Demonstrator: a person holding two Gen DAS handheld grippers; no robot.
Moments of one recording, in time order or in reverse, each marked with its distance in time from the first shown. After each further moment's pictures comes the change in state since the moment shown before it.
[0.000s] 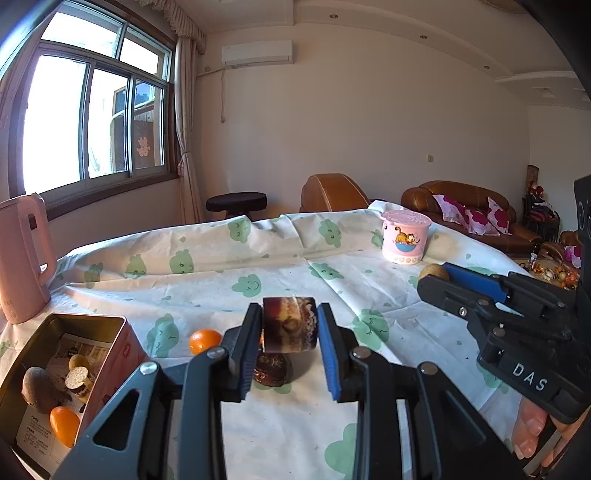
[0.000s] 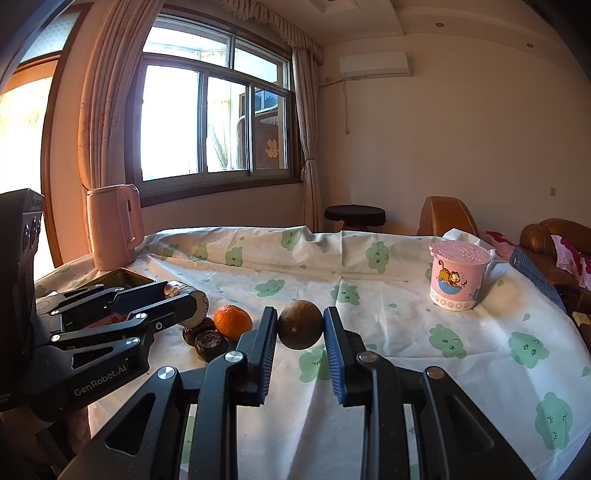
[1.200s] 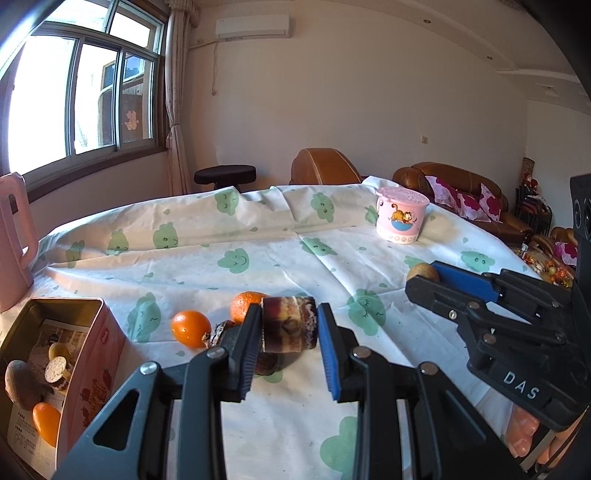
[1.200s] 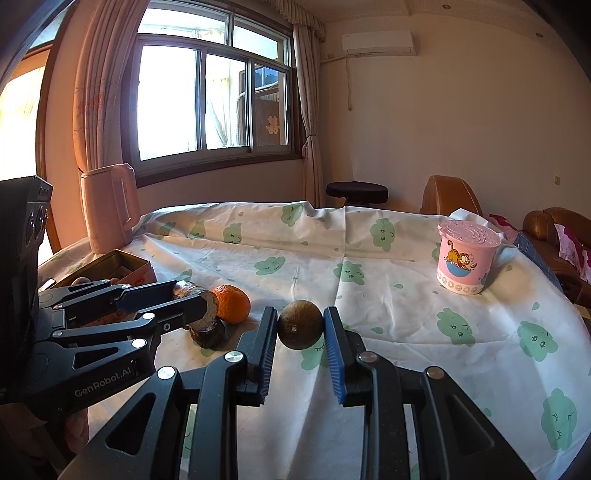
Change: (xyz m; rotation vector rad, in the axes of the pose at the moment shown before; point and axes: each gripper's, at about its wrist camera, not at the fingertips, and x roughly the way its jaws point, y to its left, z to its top) left arm 0.022 0.003 -0.002 -0.020 0.112 -0.055; right arm 0.018 0.001 0.001 -0.001 0.101 0.005
